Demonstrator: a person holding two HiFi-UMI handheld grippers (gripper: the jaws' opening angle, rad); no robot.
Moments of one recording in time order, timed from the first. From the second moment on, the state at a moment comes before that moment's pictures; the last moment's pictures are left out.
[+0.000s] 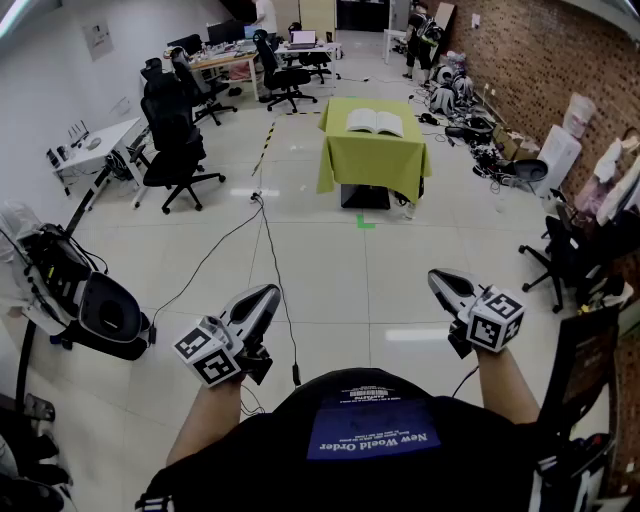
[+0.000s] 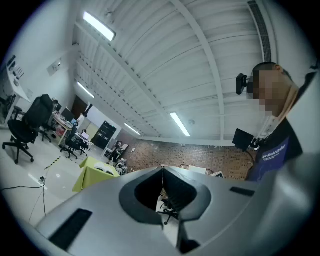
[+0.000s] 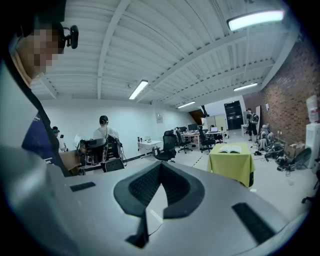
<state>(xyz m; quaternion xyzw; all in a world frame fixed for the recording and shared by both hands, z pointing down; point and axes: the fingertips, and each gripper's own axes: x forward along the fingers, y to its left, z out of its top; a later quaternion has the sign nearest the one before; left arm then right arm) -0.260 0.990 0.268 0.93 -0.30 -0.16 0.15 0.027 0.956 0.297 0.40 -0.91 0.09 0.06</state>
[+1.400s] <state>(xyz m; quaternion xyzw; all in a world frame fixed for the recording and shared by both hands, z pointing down) -0.029 0.719 0.247 0.94 -0.27 -0.14 0.16 0.230 0.700 0.319 0.38 -0.92 0.13 0.03</state>
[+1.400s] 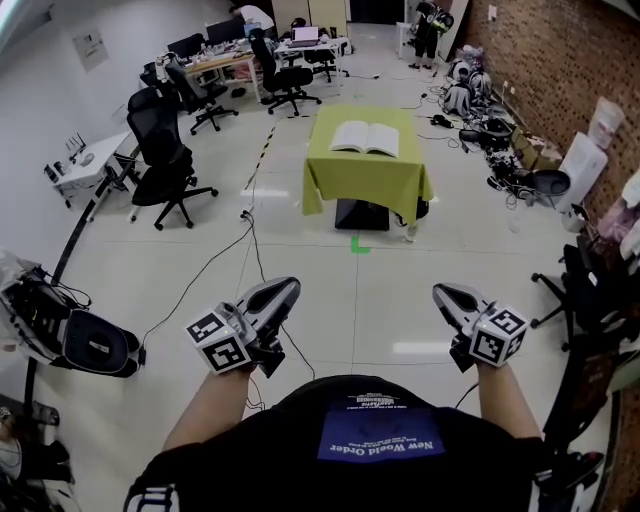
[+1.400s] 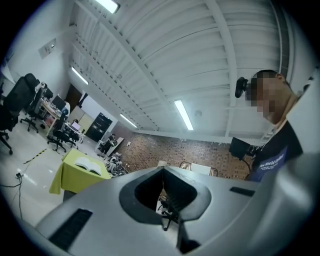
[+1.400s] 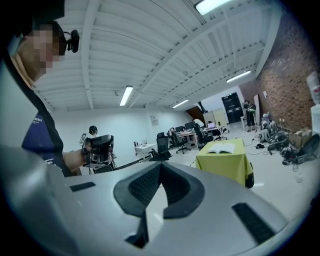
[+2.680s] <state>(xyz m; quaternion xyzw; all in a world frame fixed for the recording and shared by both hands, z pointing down) -0.113 0.286 0.277 0.96 -0.23 -0.09 0.14 0.139 0.274 0.334 0.40 -0.90 0.17 0.02</state>
